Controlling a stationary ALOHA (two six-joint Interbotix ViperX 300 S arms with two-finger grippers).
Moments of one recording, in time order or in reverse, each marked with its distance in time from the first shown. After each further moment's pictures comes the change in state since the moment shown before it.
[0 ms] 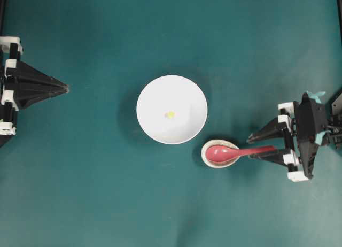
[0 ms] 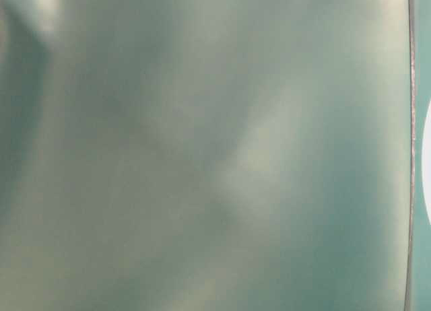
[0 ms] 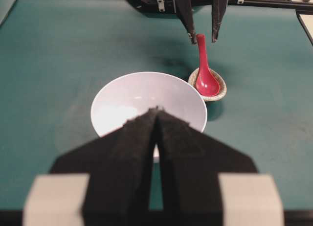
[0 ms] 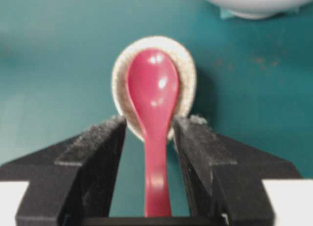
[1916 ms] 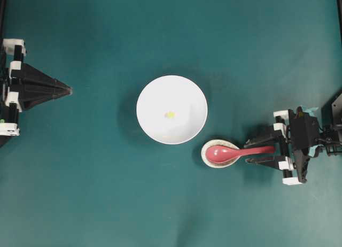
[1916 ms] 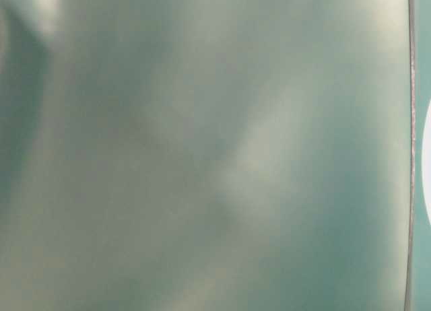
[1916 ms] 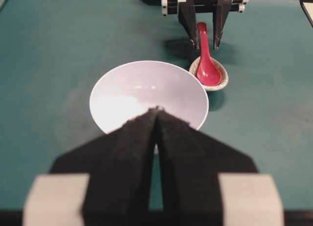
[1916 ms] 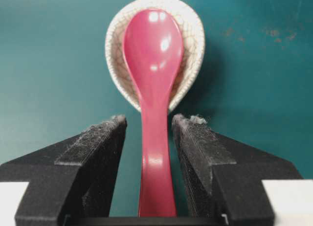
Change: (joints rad) left arm 0.000 0.028 0.006 0.000 0.000 -0.002; right arm 0.061 0.279 0.015 -0.018 -0.278 0.058
